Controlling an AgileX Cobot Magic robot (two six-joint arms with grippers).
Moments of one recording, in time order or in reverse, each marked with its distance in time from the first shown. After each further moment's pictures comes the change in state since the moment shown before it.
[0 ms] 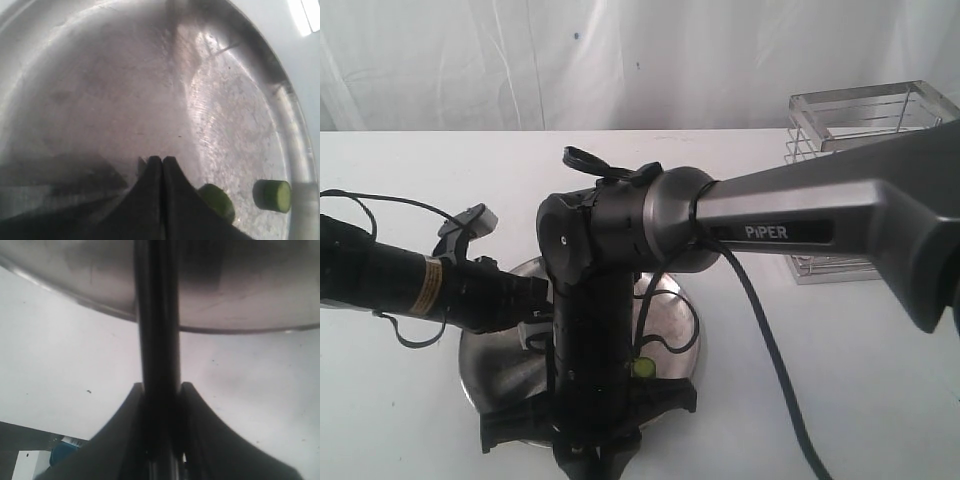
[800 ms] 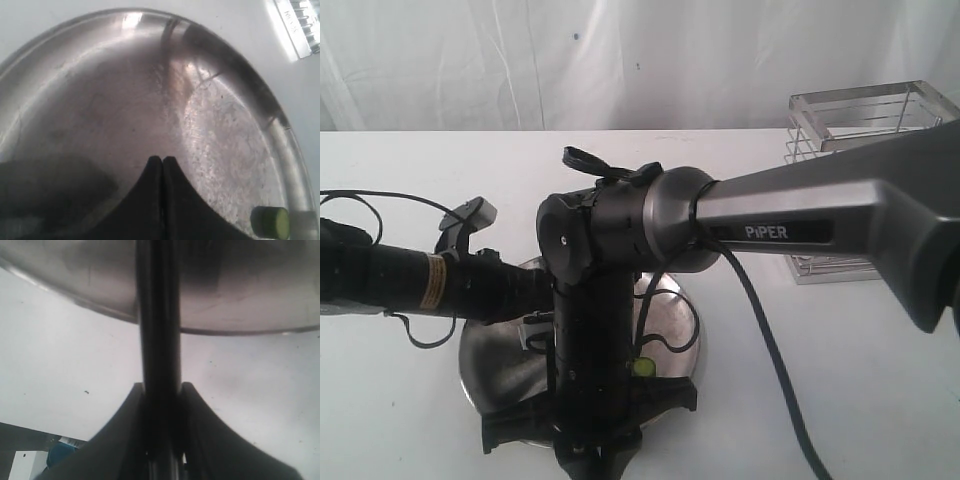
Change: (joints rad) left arm 0.000 0.031 0.000 -0.183 -0.039 0.180; right arm 0.000 0.000 0.000 -0.005 0.000 -0.016
